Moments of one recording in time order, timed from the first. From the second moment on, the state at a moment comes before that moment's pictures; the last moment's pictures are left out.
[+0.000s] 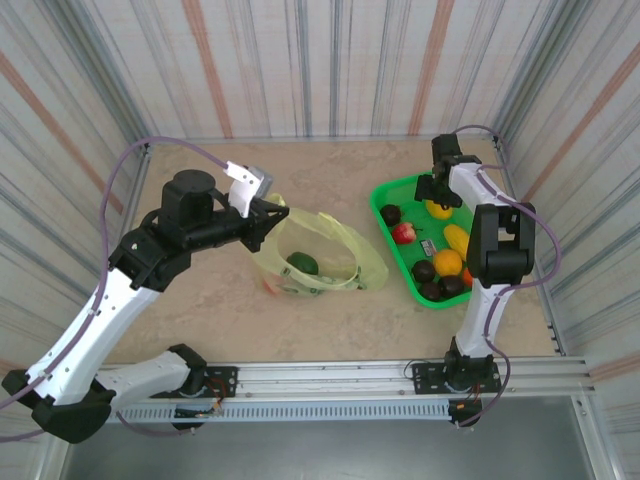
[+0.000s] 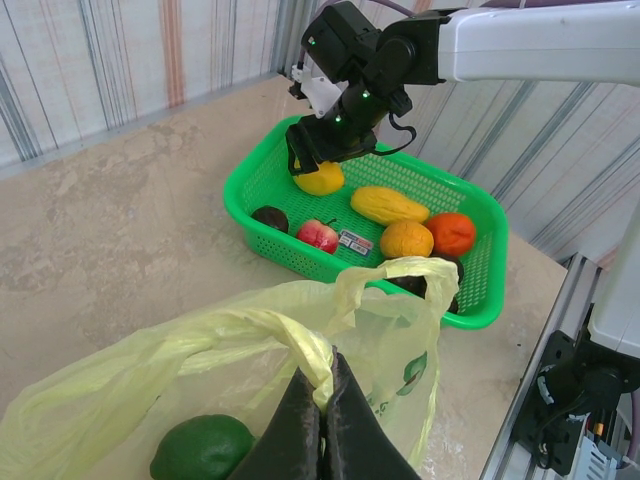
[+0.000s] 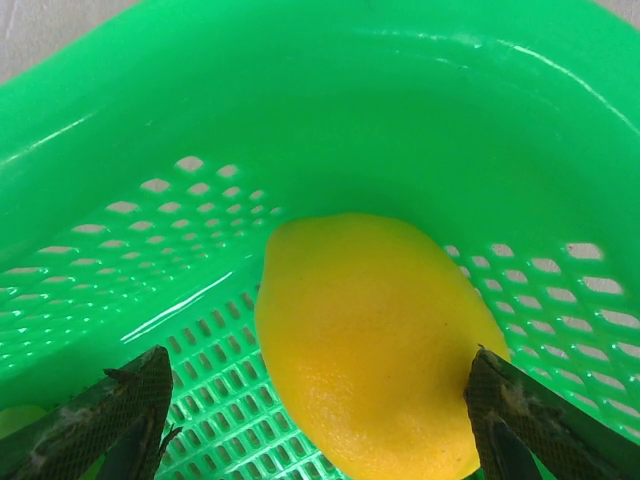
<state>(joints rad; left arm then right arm) -0.64 1.03 1.33 -0.70 0.31 -0.10 0.04 1.99 1.55 -0.73 0.14 0.24</state>
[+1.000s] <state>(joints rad) -0.64 1.02 1.33 -0.70 0.30 -0.10 0.08 2.08 1.61 -0.83 0.21 0.16</state>
